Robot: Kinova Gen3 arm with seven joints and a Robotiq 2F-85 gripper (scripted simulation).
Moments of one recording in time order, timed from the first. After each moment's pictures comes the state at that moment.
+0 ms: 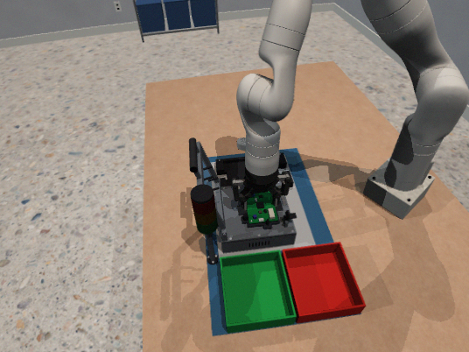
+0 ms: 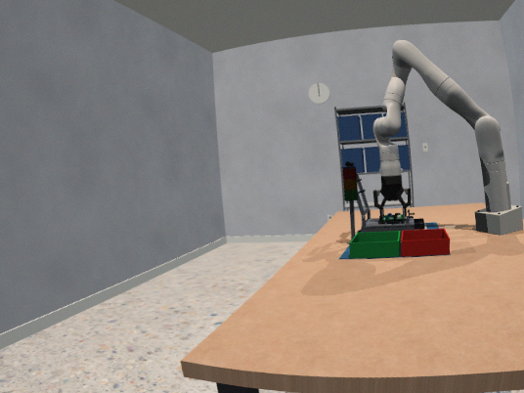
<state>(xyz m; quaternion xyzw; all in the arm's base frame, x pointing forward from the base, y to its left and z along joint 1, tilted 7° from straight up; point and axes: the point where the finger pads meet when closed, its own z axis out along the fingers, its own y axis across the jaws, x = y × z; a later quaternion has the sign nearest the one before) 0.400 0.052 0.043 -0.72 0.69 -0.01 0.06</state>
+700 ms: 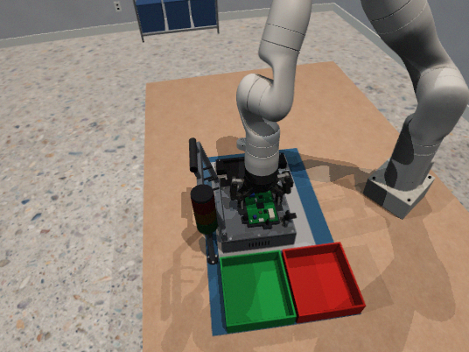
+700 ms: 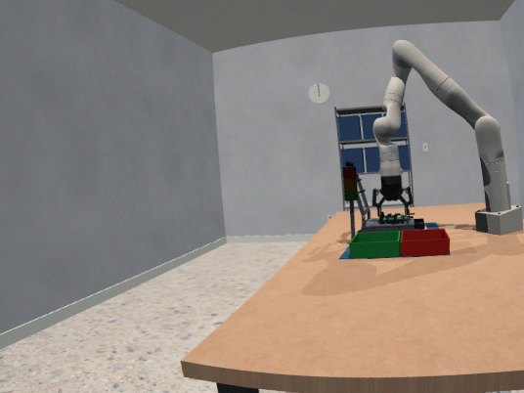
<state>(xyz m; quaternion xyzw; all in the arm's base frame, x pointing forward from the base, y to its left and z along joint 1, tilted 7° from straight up) 0.401 0.052 0.043 -0.72 0.69 -0.01 0.06</state>
